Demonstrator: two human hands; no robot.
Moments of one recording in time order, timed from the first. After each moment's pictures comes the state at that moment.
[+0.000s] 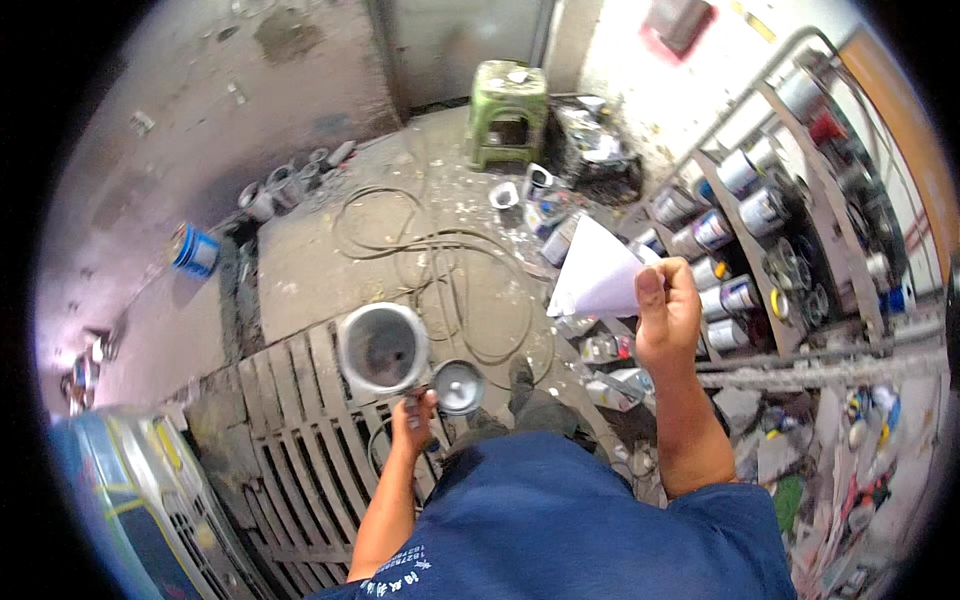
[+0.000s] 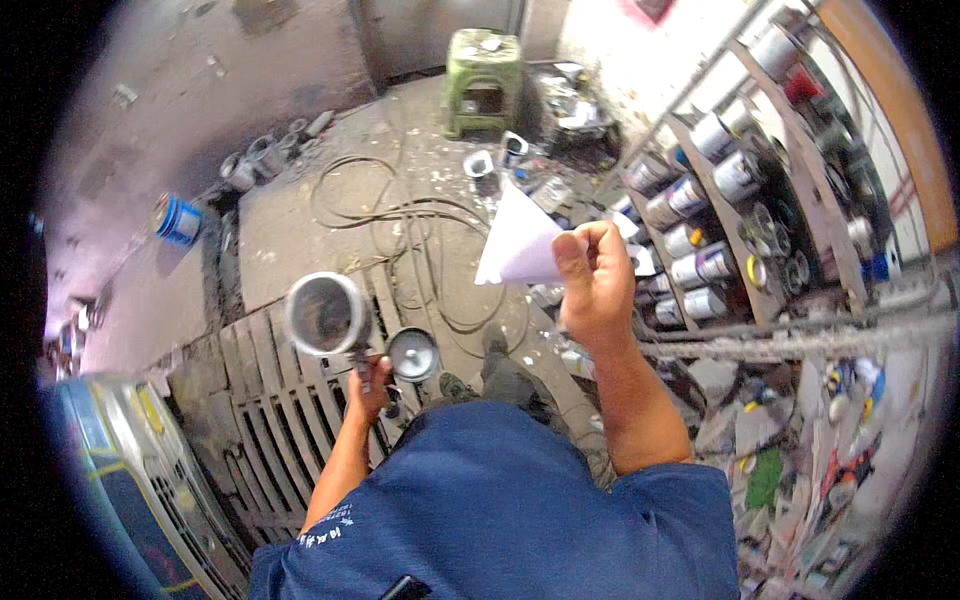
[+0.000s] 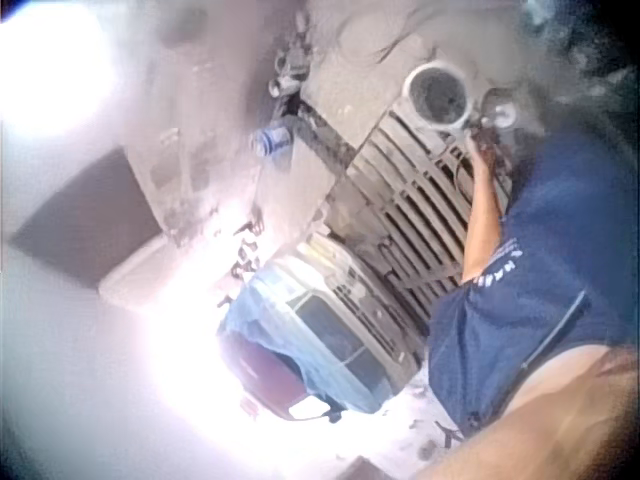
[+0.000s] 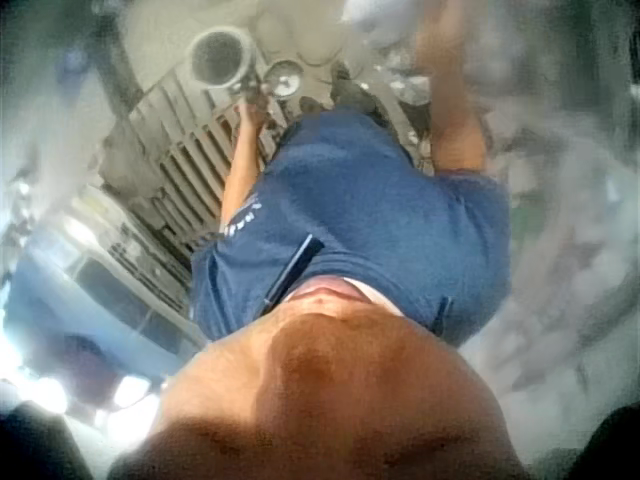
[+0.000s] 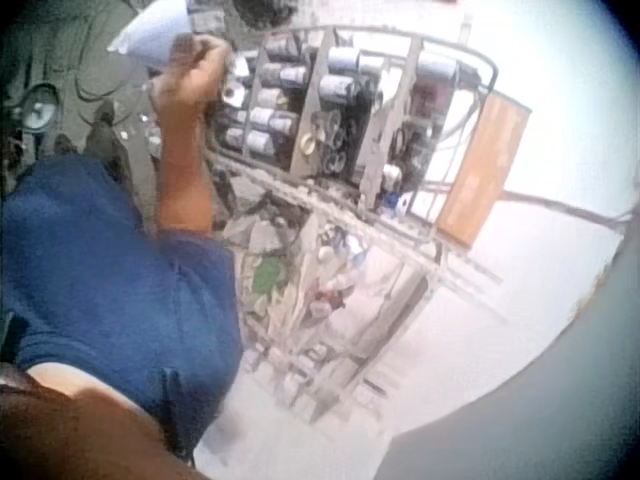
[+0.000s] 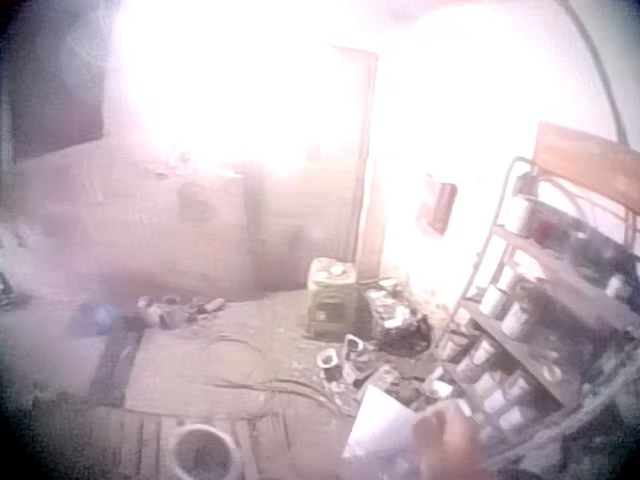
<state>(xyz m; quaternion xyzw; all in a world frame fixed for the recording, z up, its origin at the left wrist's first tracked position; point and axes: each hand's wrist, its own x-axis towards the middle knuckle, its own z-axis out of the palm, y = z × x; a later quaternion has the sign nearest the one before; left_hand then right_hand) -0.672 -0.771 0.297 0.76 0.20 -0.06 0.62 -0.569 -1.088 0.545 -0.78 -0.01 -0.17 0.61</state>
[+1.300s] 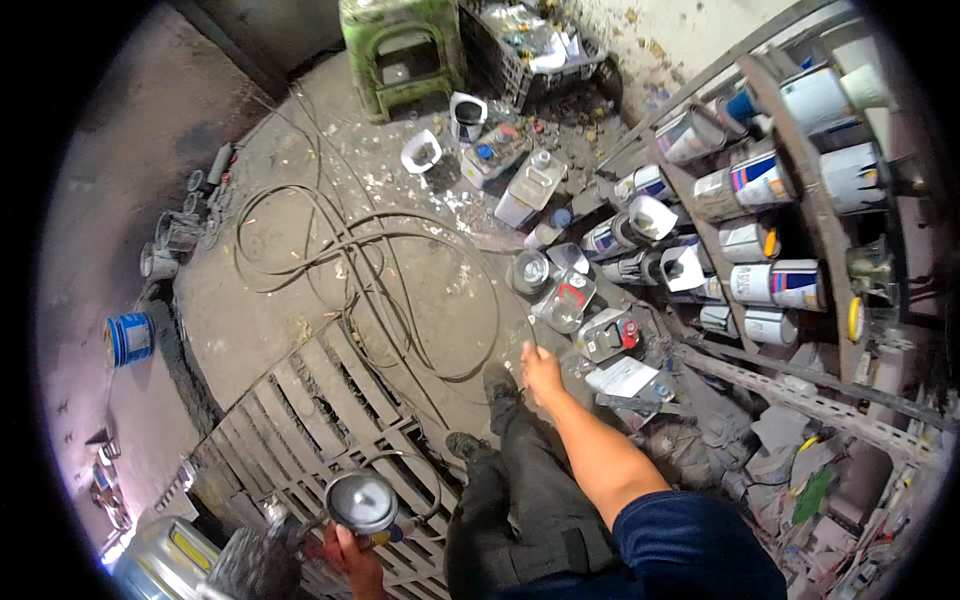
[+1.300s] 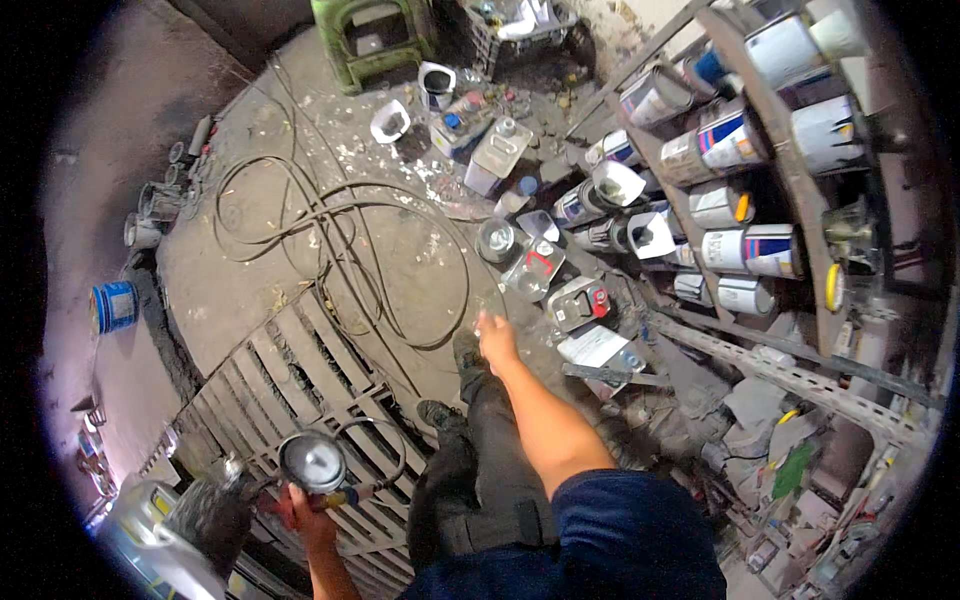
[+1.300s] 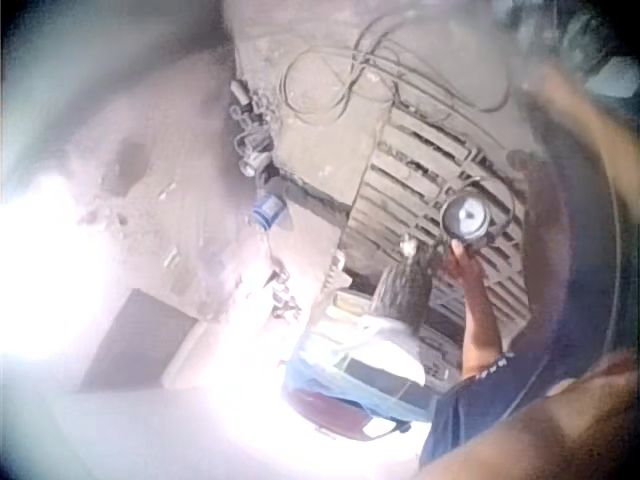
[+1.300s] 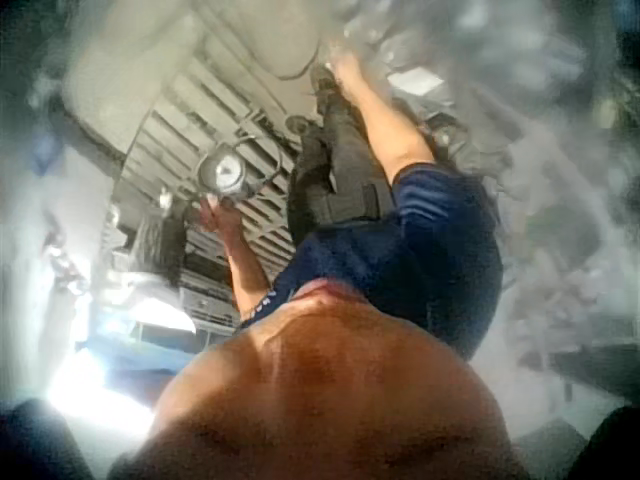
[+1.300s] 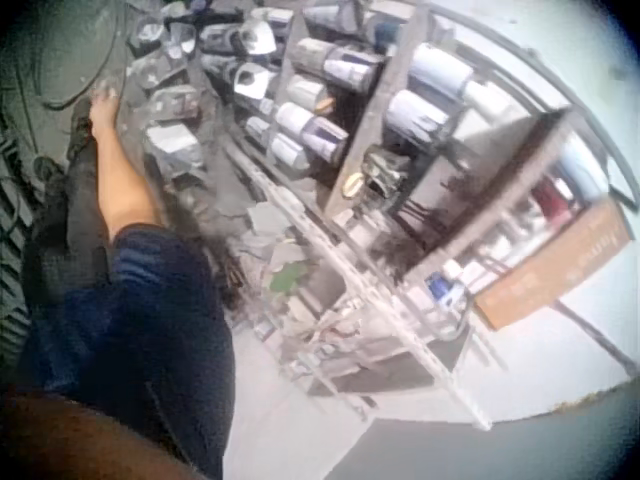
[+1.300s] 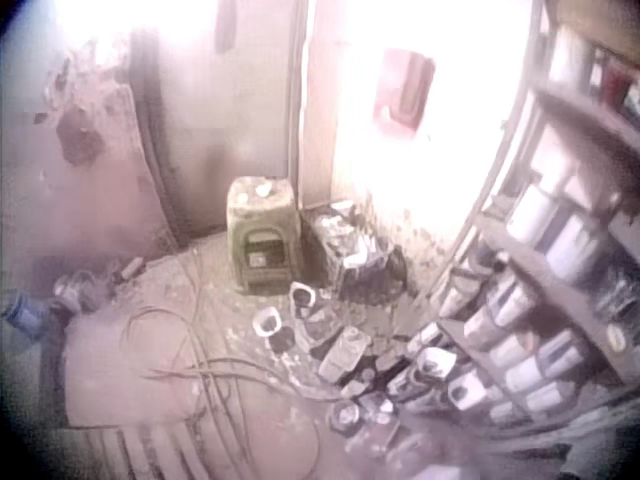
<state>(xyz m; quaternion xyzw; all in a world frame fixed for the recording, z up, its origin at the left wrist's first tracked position) -0.584 -0.803 0.194 0.79 0.33 -0.02 0.52 -0.465 -1.175 -0.033 -0.54 0.47 0.17 0.68</state>
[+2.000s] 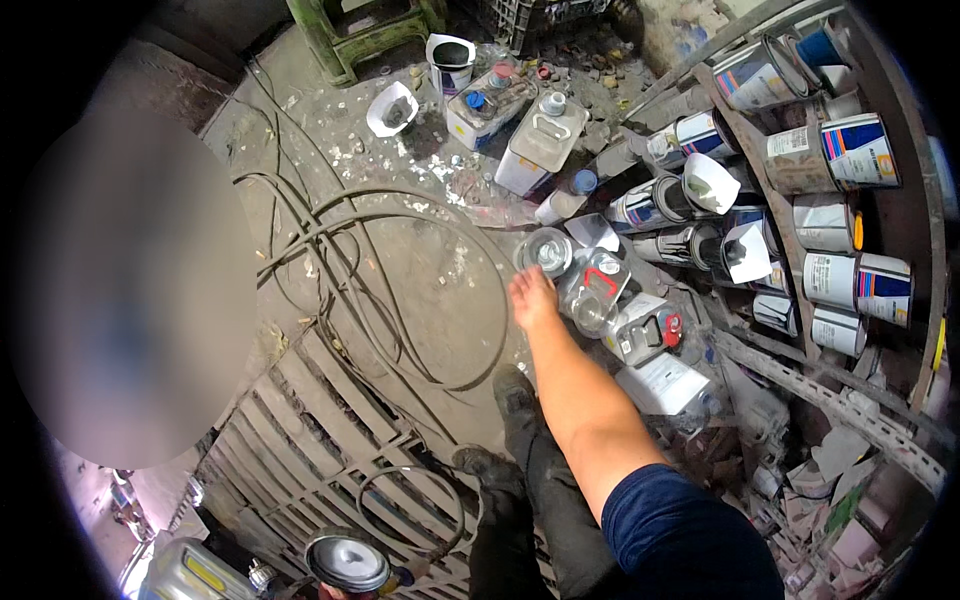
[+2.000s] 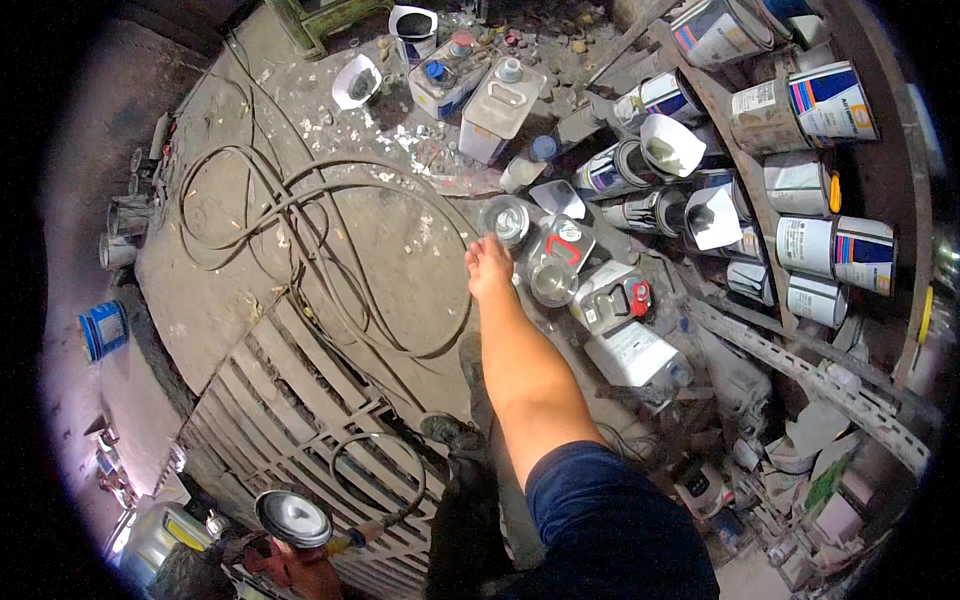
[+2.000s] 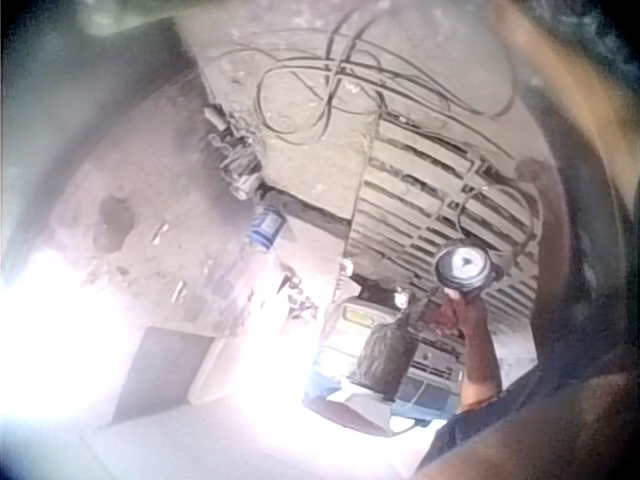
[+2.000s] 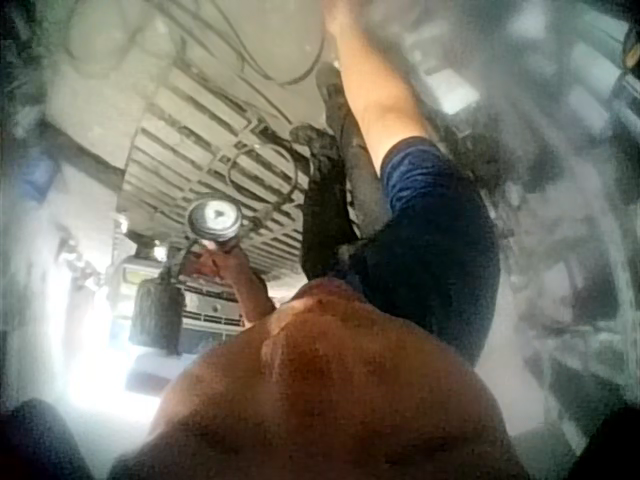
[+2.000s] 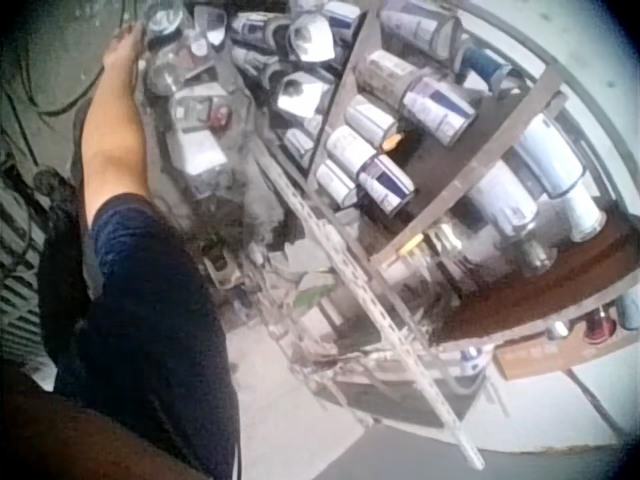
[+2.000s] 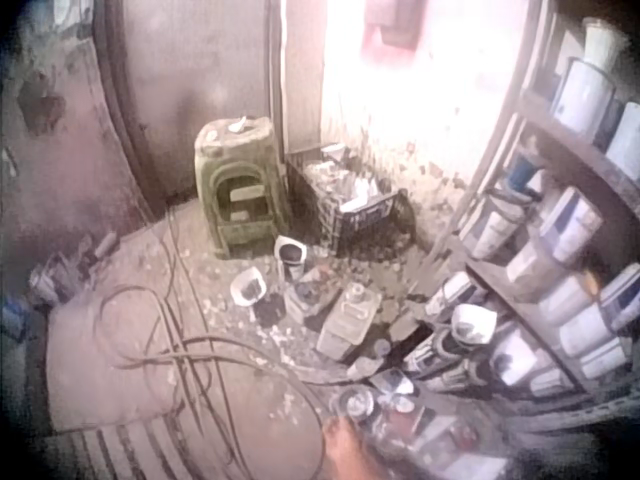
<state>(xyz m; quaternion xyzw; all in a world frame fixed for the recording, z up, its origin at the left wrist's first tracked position) -0.562 -0.833 0.119 0.68 0.39 0.00 0.62 -0.336 -1.203 -0.275 -0.20 0.56 -0.06 0.80</state>
